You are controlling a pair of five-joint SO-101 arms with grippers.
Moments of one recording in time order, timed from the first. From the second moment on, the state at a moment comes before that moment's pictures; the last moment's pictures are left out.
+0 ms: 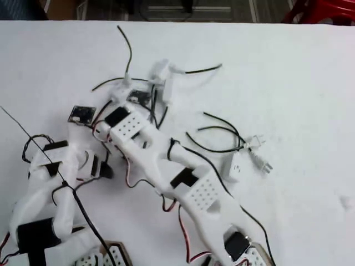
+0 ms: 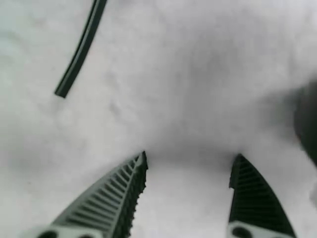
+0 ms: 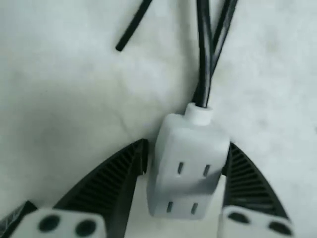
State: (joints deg) left arm -19.3 -12.5 57.5 48.6 -18.1; right arm -47.3 45.1 -29.6 85.2 -57.0
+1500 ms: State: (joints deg) left arm -19.6 -12.5 57.5 48.2 -17.7; right arm 9.6 19.6 1.0 76.6 54.1
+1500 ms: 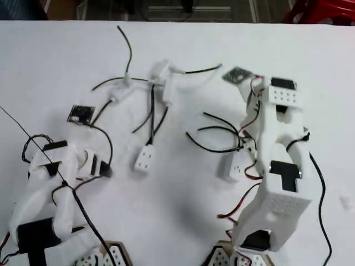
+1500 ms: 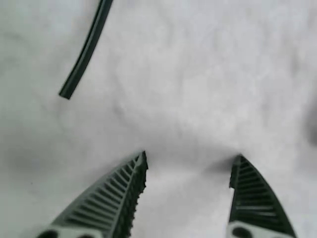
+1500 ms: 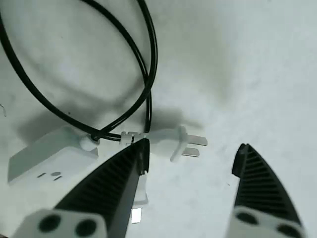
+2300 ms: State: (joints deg) left arm -19.0 -12.5 57.5 48.1 -17.7; right arm 18.7 16.9 12.4 80.4 77.3
